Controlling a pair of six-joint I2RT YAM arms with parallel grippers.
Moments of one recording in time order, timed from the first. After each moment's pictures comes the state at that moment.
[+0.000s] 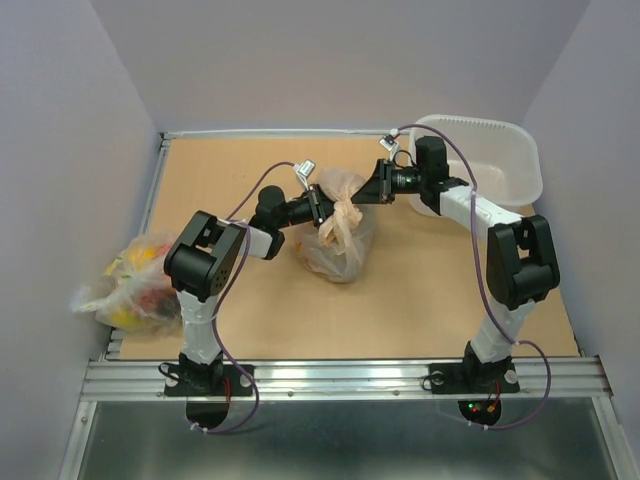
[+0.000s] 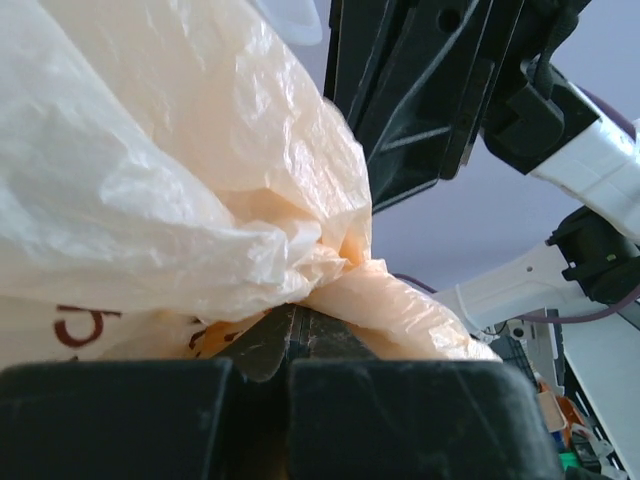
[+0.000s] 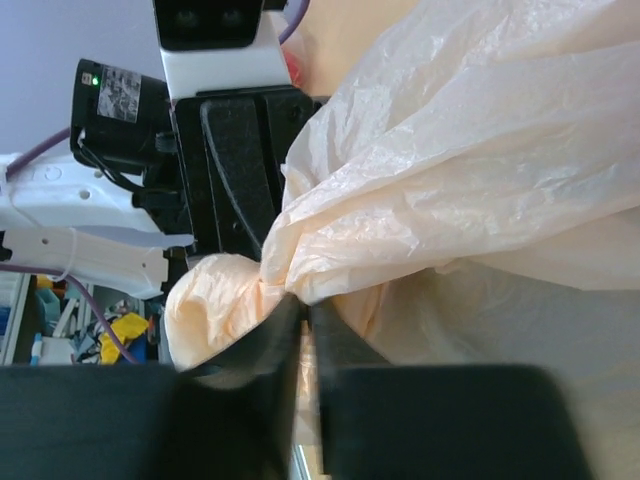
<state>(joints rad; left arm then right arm) -0.46 1.96 0.90 1.17 0.86 -1.22 0.27 1.82 1.29 0.07 -1.05 0.57</state>
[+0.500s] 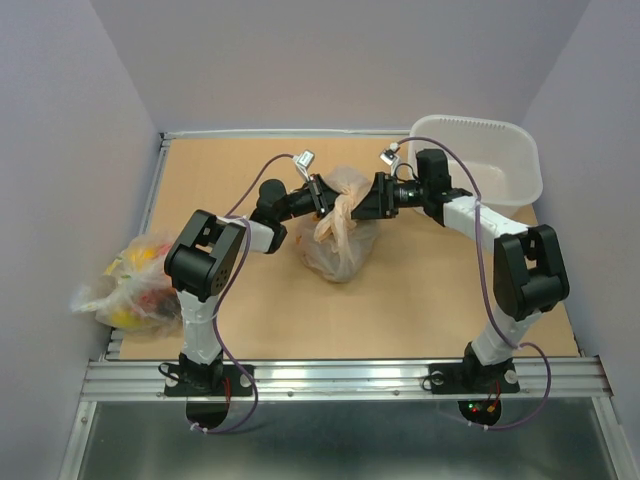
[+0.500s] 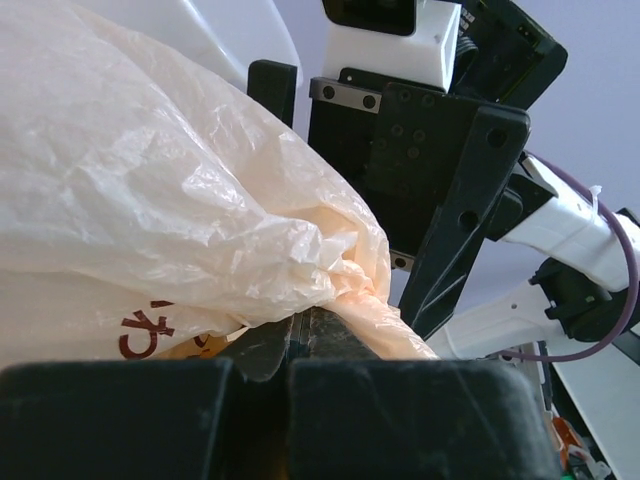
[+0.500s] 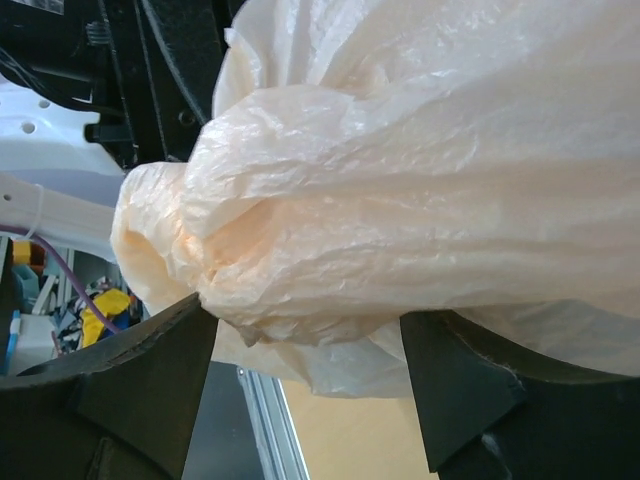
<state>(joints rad) -0.46 1.97 0.98 1.16 0.81 -1.27 0.28 1.72 1.16 0.01 -1.05 0.47</state>
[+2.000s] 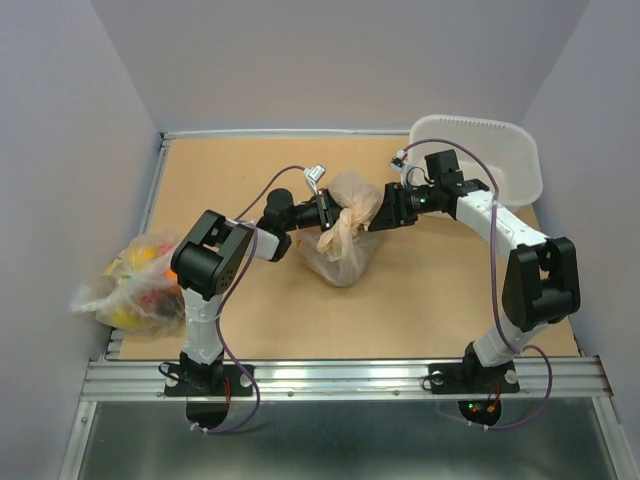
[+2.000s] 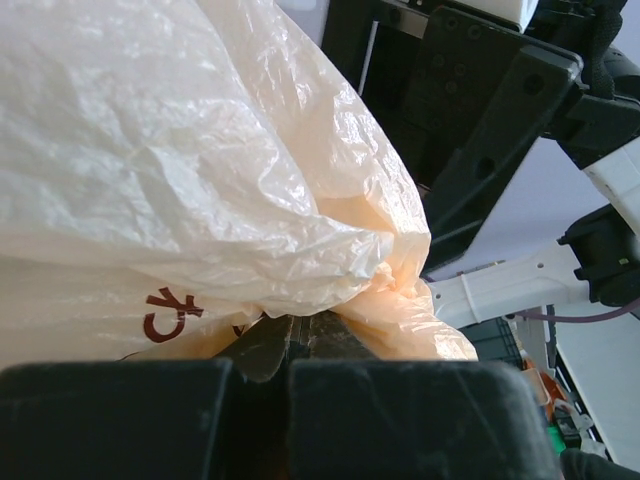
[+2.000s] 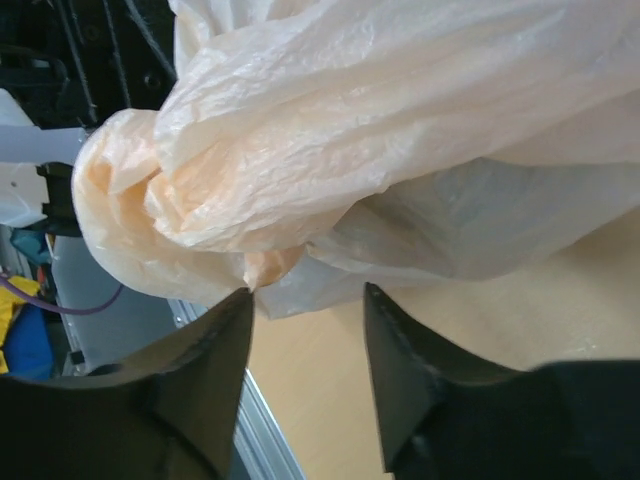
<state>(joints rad) -0.50 2.00 0.93 1.17 0.87 -1.23 0.24 1.65 1.24 -0.48 -0.89 0.12</state>
